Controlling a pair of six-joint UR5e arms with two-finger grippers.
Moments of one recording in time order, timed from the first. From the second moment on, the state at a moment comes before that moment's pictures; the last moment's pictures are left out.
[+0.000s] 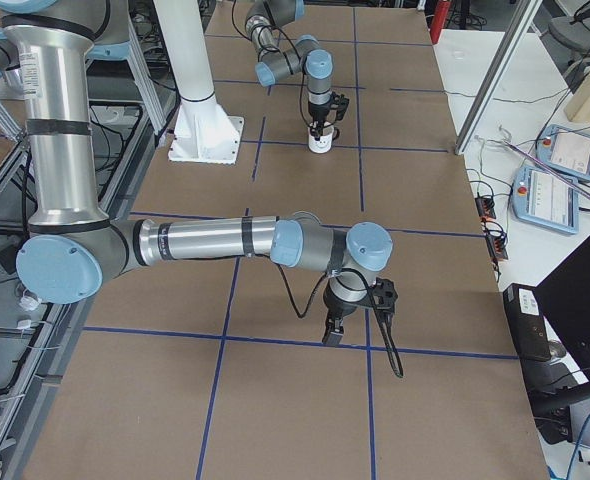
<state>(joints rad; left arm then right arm) -0.46 -2.64 -1.33 -1.44 -1.81 -0.93 1.53 -1.53 1.64 -1.83 2.27 0.01</state>
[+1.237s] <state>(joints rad) -0.53 -2.47 -1.82 -1.44 -1.82 -0.95 1.53 -1.54 1.64 -1.83 2.27 0.01</state>
